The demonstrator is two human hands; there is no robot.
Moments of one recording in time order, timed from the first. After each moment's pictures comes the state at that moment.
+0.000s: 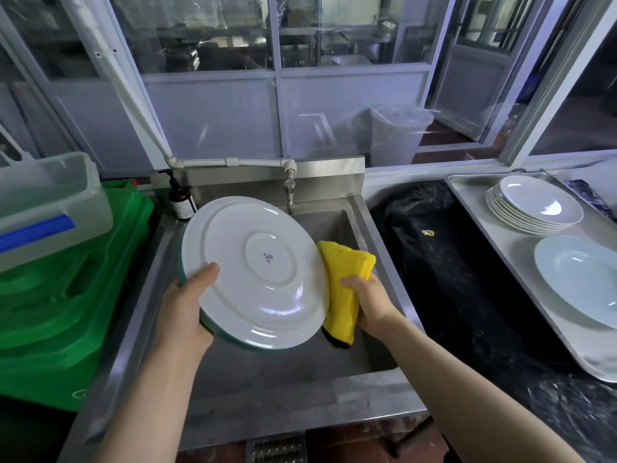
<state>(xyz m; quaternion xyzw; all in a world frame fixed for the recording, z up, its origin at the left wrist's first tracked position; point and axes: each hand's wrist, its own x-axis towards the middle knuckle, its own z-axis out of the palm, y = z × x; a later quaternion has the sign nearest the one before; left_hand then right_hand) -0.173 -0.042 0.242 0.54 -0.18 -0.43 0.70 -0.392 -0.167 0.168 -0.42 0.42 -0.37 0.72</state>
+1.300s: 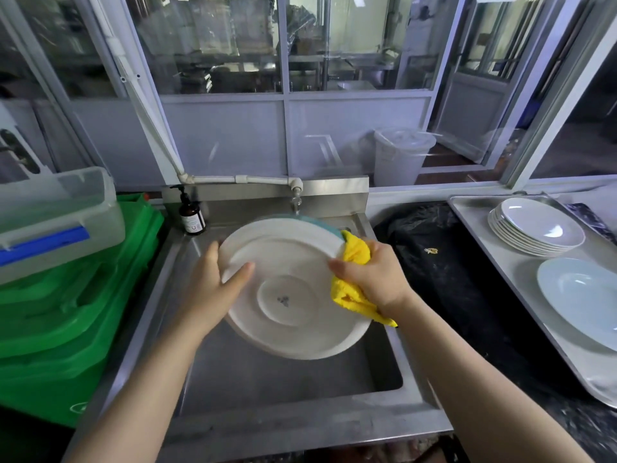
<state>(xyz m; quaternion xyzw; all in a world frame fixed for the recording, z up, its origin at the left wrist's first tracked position) -0.150 -0.073 0.246 0.68 -0.48 -0.25 0.49 -0.390 -0.171 0.249 -0.62 0.37 -0.42 0.55</state>
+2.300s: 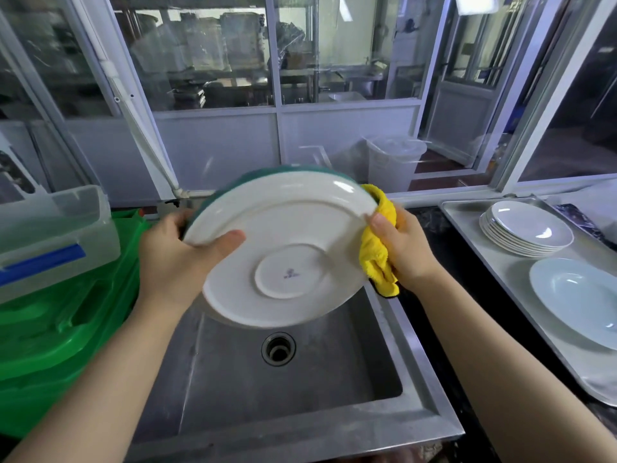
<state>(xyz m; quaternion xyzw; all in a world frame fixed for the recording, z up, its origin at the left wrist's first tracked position) -0.163 -0.066 0.332 0.64 -0.47 -0.09 0.61 -0.416 -0.193 0.299 -0.64 0.28 -0.50 0.51</state>
